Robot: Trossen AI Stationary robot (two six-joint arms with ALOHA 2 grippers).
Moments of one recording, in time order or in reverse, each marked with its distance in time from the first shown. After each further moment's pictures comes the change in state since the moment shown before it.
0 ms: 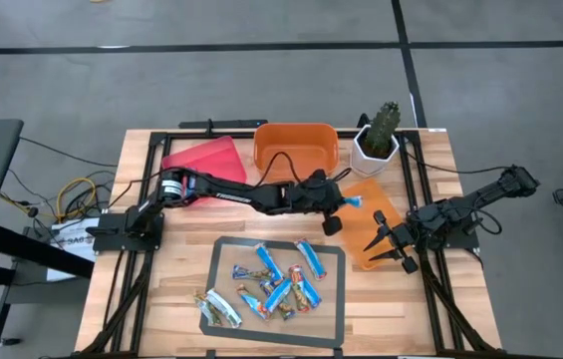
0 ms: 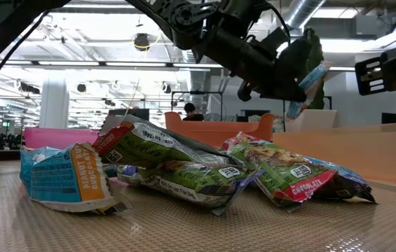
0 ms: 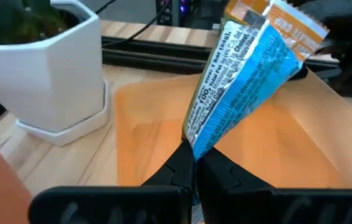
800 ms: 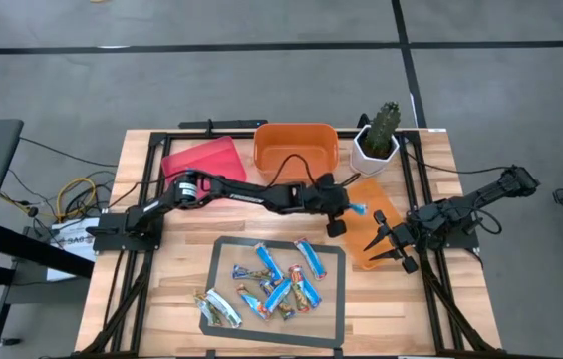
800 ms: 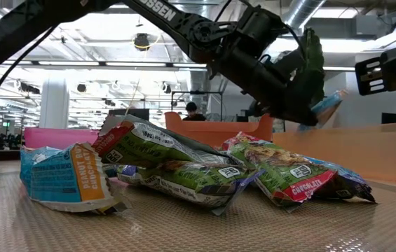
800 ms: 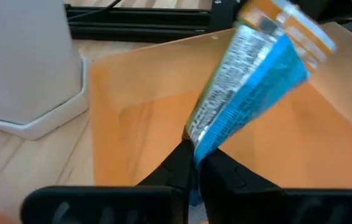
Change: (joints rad) left arm 0.018 0.135 0.162 -0.122 0.054 0.064; right arm 0.000 0.000 0.000 0.000 0.000 0.000
